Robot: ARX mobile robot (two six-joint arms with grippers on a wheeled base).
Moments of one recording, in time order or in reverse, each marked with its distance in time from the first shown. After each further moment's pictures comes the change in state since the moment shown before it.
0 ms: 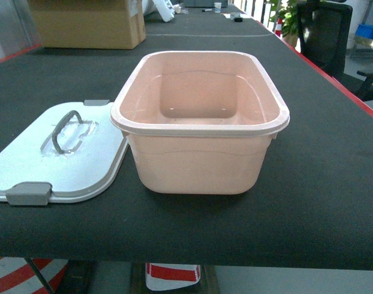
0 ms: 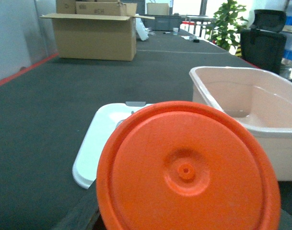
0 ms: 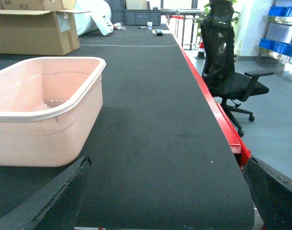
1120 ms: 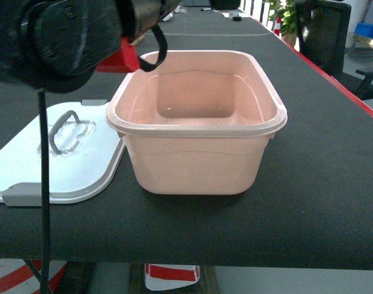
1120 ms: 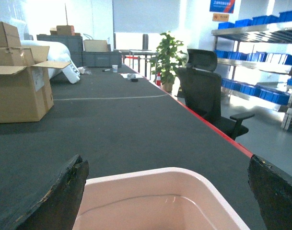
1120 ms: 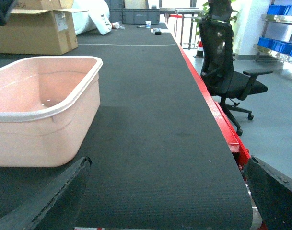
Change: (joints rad) left arm -0.386 1.783 1.210 0.777 -0.170 0.017; right arm 0.000 0.000 0.000 -0.001 0.000 0.000
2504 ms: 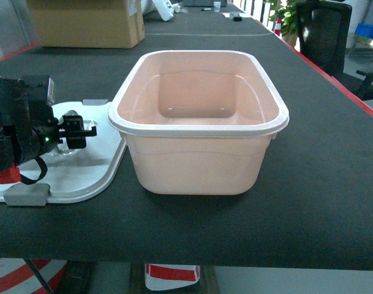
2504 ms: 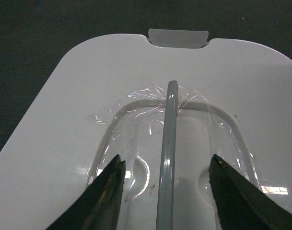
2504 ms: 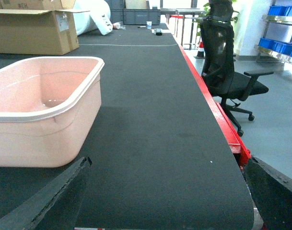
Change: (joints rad) left arm 0.445 0.363 -0.004 -0.179 0.078 -0.022; right arm 0.000 0.000 0.000 0.000 0.000 0.000
